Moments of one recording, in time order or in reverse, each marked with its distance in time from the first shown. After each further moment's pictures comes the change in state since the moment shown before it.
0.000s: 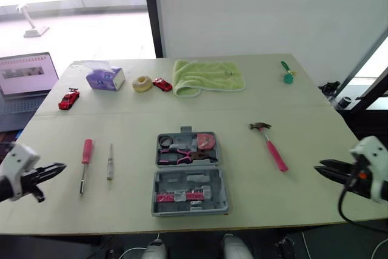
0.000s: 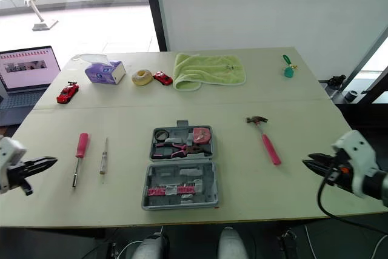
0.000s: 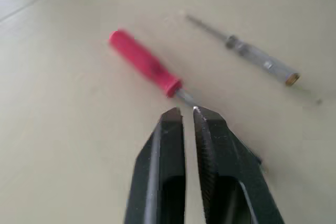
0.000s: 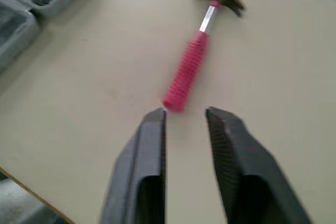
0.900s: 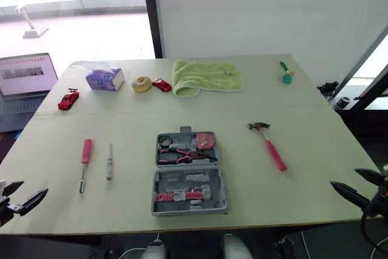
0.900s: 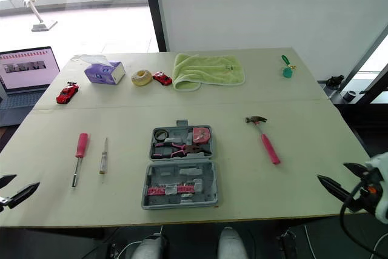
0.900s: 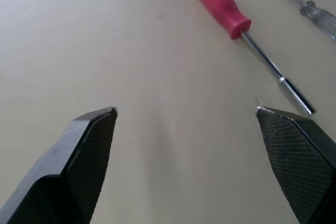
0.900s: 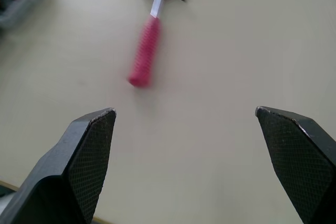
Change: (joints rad) left arm 0.063 -0.169 0.093 -0.030 -0.109 -0.001 0.166; right arm 0.018 0.025 0.044 -0.170 0.252 0.060 -0.245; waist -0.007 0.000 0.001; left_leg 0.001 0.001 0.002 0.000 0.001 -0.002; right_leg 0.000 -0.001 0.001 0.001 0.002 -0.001
